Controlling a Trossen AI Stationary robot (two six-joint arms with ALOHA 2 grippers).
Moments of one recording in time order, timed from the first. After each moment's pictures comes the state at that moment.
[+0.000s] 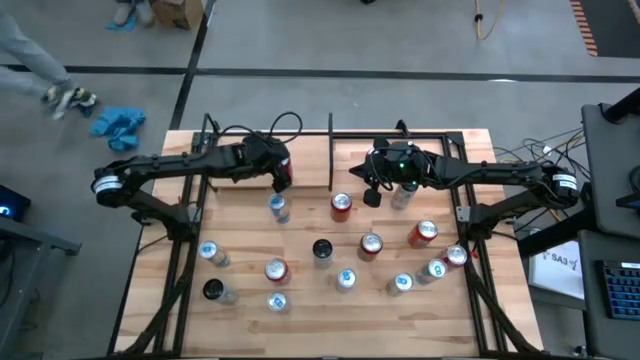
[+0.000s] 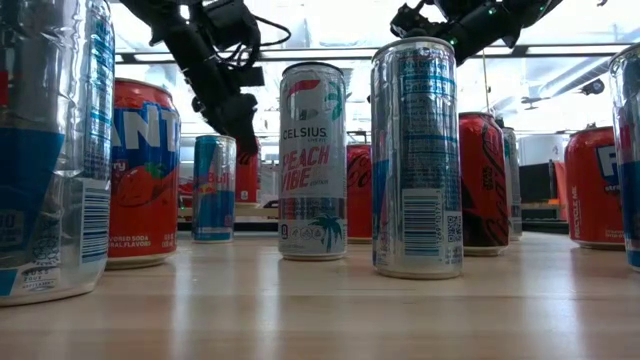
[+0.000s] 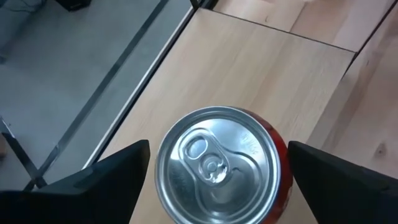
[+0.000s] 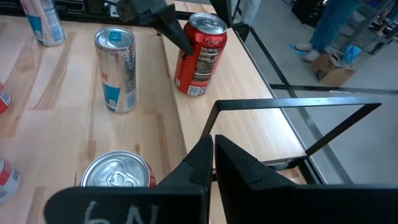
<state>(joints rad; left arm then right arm) 0.36 1.40 1.00 -0.50 -0.40 0.01 -0.28 1.29 0.88 -0.04 0.02 -0.22</state>
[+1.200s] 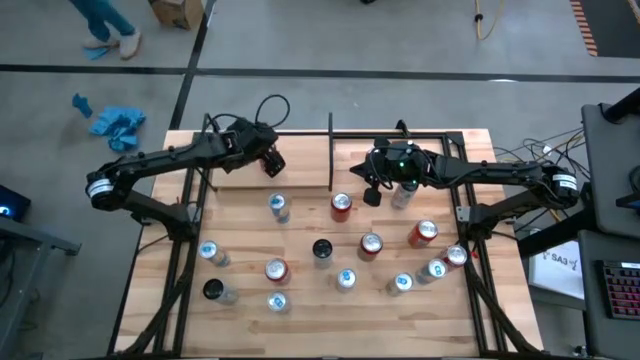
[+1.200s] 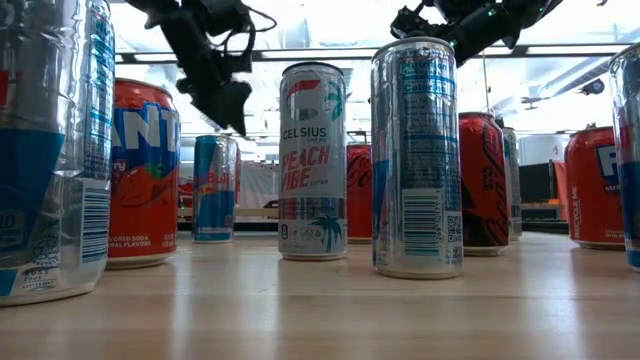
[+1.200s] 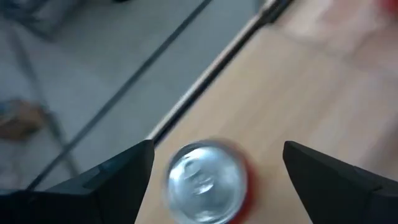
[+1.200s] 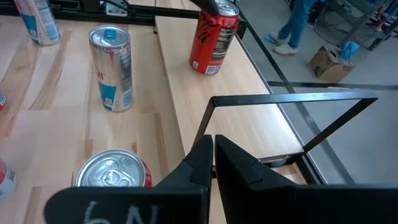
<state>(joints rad) 0.43 1.34 1.09 -0.61 -0.47 -0.04 -0.29 1.29 0.88 -0.05 0.02 -0.21</state>
